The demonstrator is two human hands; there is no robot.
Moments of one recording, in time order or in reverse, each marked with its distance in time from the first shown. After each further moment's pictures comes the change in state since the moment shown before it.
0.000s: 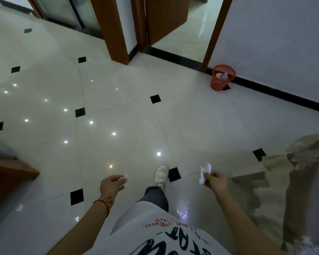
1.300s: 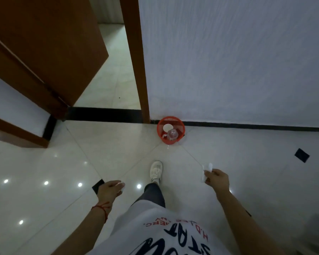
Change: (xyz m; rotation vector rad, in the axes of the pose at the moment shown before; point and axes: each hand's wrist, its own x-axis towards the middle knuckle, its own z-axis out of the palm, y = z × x) left_hand 0.341 0.495 0.604 0.283 -0.269 -0.003; right_hand 0.555 -0.470 -0.150 0.220 0.327 0.152
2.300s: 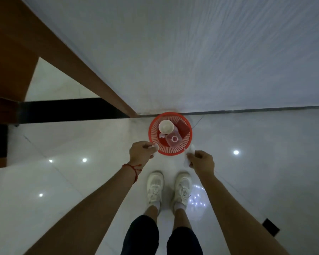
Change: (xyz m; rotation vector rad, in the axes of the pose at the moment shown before) left_hand 0.327 0.150 0.327 0.421 -0.219 0.073; right_hand 0.339 -0.095 0.203 -0.194 -0.125 0.141
